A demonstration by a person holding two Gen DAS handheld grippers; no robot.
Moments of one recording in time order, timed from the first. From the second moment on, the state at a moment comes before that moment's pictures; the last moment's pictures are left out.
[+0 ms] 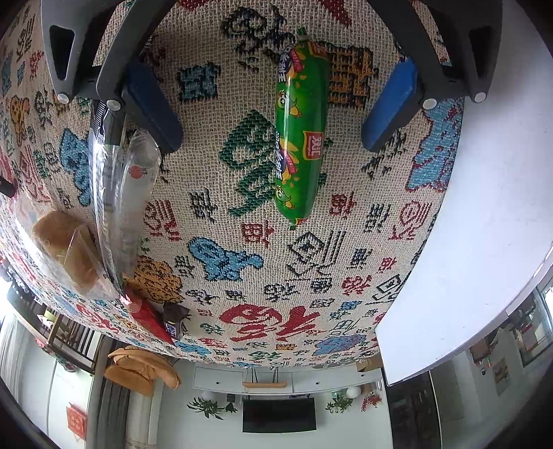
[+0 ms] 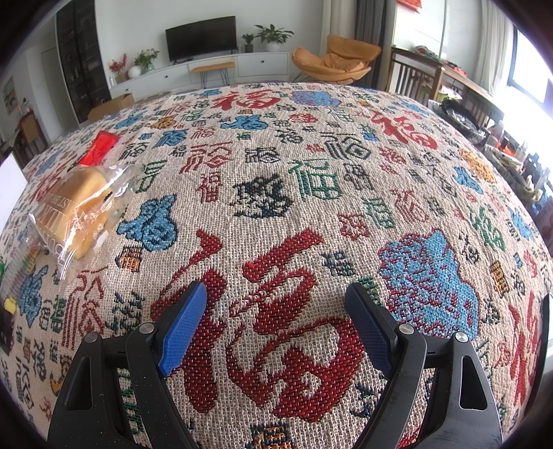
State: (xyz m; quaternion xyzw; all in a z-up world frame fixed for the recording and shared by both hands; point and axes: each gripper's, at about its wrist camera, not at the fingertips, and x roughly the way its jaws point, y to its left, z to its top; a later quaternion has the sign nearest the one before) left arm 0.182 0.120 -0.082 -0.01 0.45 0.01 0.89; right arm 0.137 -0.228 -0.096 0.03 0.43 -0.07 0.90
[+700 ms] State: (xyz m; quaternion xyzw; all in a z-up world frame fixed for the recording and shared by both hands) left arm 0.183 0.121 -0.082 -0.01 0.45 0.01 0.89; right arm 0.142 -0.229 -0.097 0.03 0.44 -0.02 0.90
